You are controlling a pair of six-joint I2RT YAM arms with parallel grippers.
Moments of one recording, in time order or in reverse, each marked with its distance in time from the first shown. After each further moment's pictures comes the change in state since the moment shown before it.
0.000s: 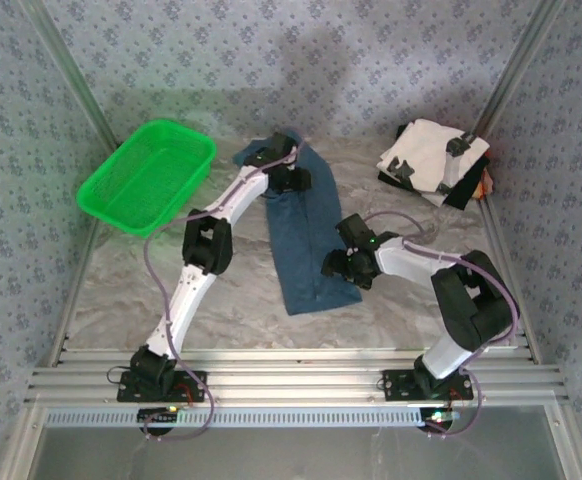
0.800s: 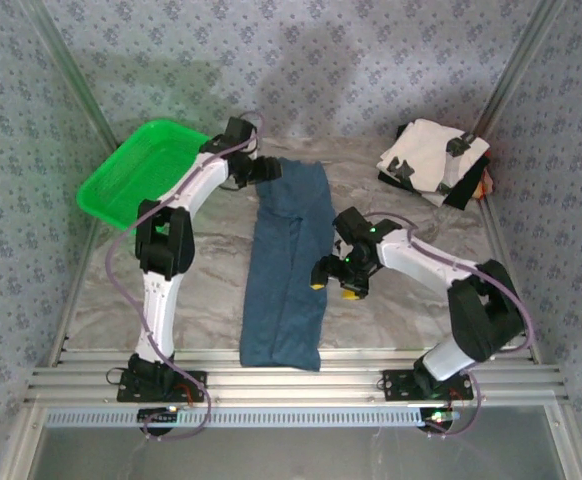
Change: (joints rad) left arm 0.138 -0.444 -0.475 0.050 0.032 -0.009; right arm 0.013 -0.042 0.153 -0.327 -0.279 -0.106
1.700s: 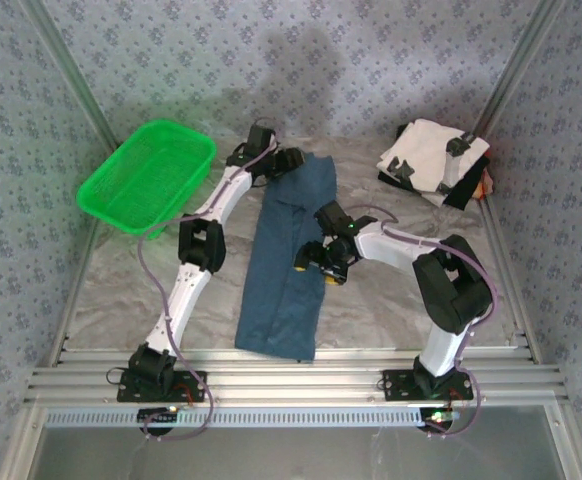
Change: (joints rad) left arm -0.005 0.618 0.692 0.193 0.121 -0.241; right arm 0.037 0.188 0.086 0.245 0.089 0.152
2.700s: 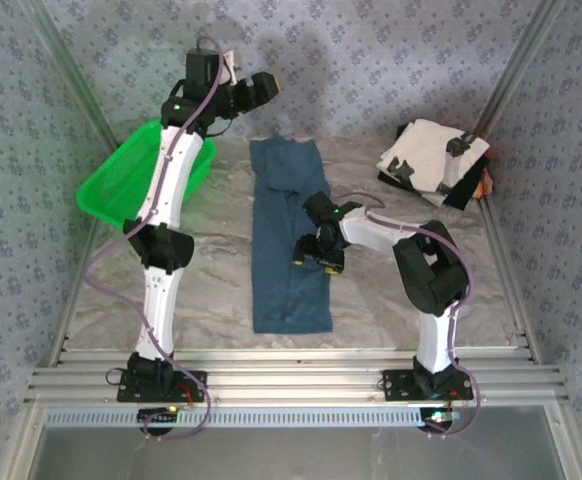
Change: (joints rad) left arm 0.062 -0.589 -0.014 -0.353 0.030 0.123; right arm -0.002 0.159 0.203 -0.153 0.112 -0.092
